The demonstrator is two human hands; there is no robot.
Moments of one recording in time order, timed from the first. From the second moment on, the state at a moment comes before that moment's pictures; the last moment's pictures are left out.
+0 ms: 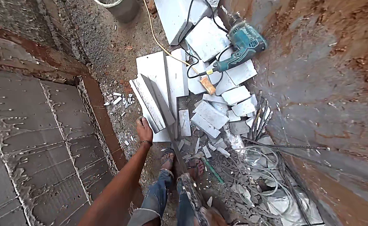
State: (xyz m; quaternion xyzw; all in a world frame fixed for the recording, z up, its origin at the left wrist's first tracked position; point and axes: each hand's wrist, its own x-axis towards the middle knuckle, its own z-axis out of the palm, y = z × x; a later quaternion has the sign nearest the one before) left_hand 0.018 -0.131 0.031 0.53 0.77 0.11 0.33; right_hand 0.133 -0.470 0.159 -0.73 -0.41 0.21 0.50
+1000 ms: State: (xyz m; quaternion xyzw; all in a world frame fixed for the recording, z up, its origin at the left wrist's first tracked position) left_hand 0.016 -0.117 -0.036 0.54 0.69 0.25 0.41; right_hand 0.110 -0.385 0.013 -0.68 -0.41 0.23 0.56
